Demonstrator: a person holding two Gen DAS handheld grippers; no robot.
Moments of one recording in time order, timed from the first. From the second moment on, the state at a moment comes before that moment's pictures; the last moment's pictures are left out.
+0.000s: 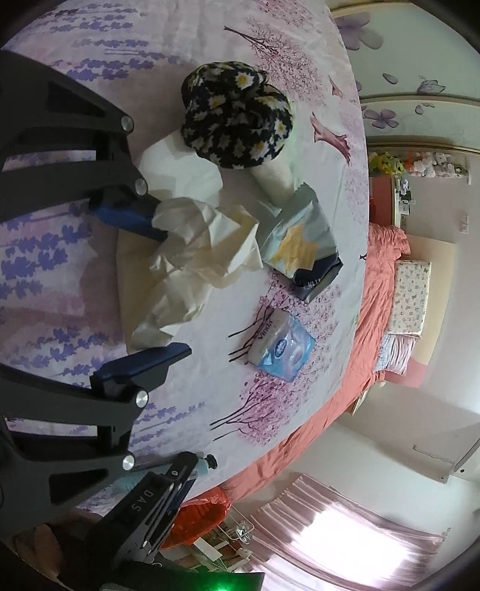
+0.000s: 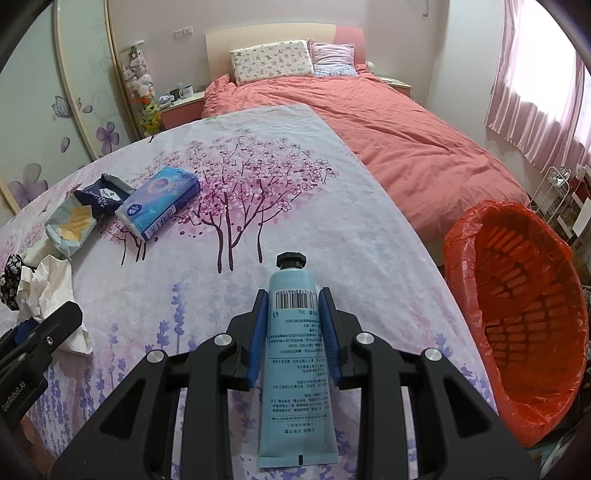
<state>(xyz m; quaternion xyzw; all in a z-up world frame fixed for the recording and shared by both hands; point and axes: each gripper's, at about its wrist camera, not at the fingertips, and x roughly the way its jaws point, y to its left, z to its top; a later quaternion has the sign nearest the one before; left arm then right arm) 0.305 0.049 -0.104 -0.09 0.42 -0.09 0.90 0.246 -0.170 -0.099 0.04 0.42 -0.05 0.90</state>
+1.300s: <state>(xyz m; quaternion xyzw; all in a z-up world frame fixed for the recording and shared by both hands) 0.253 0.005 -0.028 -0.05 0.34 -0.20 0.92 0.187 -0.210 -0.025 0.11 0.32 -0.02 0.94</state>
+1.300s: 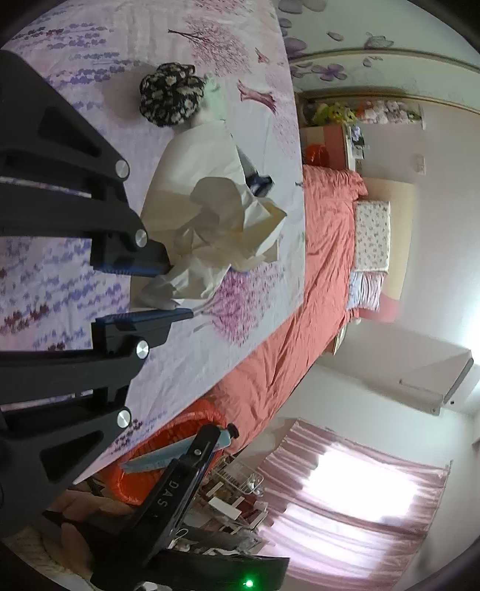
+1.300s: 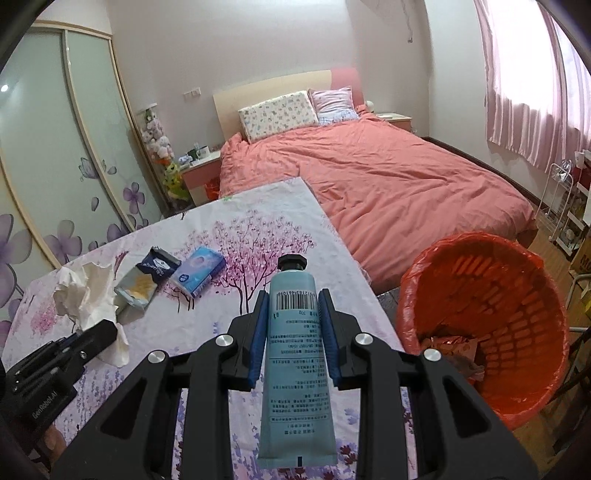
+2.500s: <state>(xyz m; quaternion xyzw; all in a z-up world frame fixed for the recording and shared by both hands) 0.245 -0.255 -0.023 0.03 0.33 -0.41 0.85 0.153 -0.394 -0.029 0.19 0.29 -0.15 0.93</state>
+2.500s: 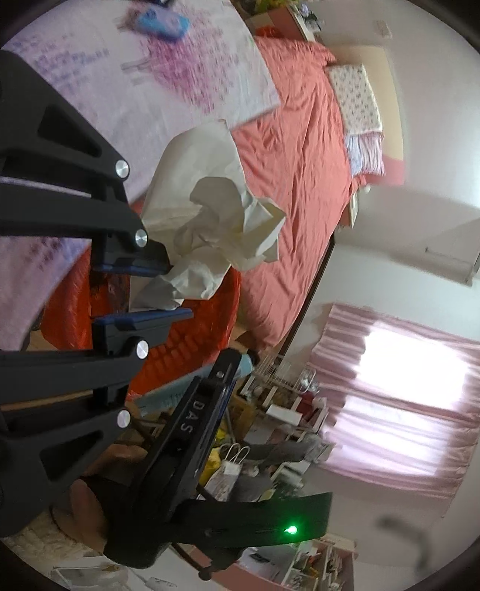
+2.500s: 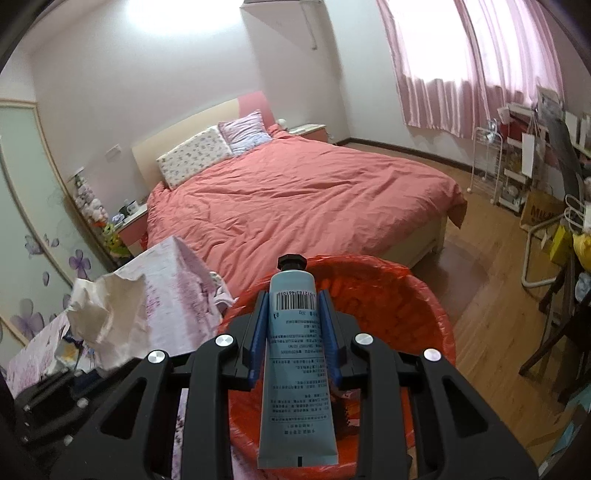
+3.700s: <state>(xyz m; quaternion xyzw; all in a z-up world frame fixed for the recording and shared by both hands) 0.271 -0.078 -0.047 0.05 0.35 -0.19 0.92 0.151 -0.345 -0.034 0.12 0.30 -0.14 0.94</state>
